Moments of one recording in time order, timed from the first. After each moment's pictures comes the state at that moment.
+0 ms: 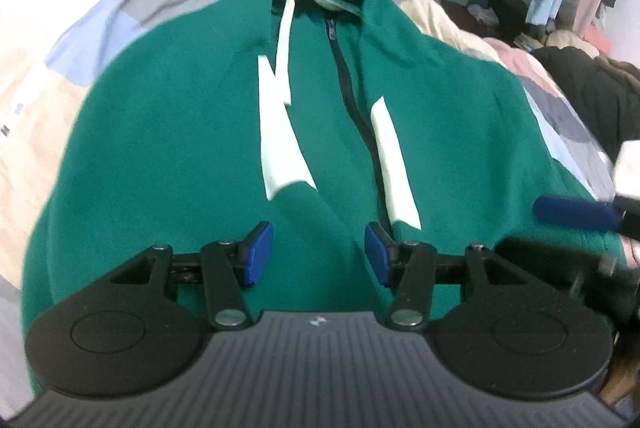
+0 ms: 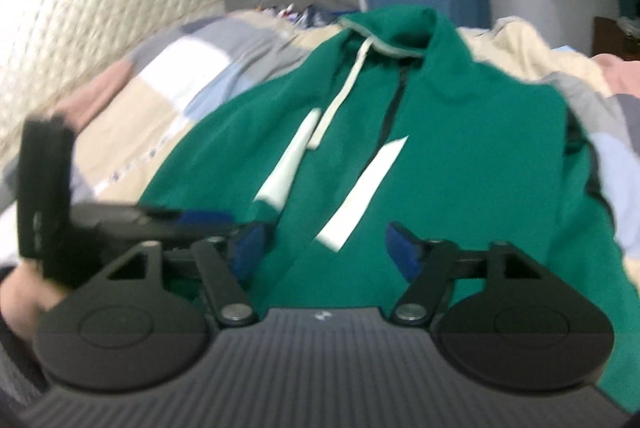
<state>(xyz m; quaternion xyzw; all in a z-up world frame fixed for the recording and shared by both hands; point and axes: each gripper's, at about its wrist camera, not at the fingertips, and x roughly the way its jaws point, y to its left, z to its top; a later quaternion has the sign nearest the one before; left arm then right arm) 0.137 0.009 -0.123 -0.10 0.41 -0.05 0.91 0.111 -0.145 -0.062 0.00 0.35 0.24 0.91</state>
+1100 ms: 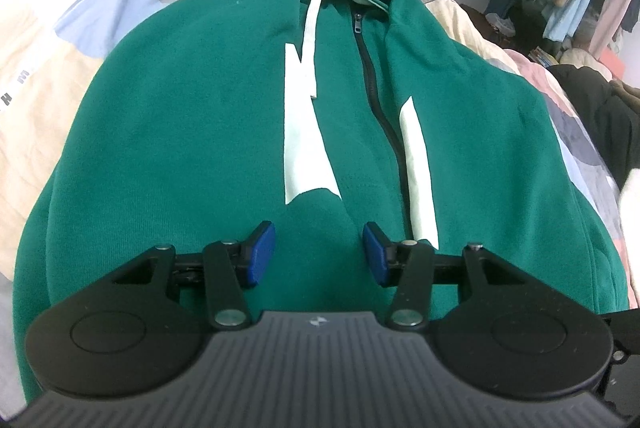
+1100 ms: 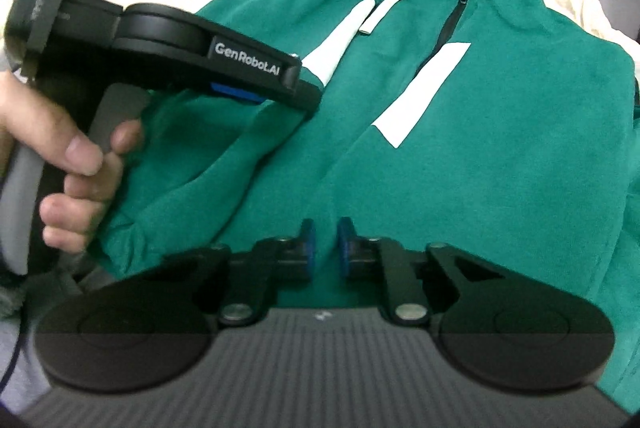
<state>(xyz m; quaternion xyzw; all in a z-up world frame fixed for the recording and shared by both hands) 0.151 0.031 -0.130 -0.14 0.42 -0.04 0.90 0.091 -0.109 -0.113 -0.11 0.43 0.27 0.86</state>
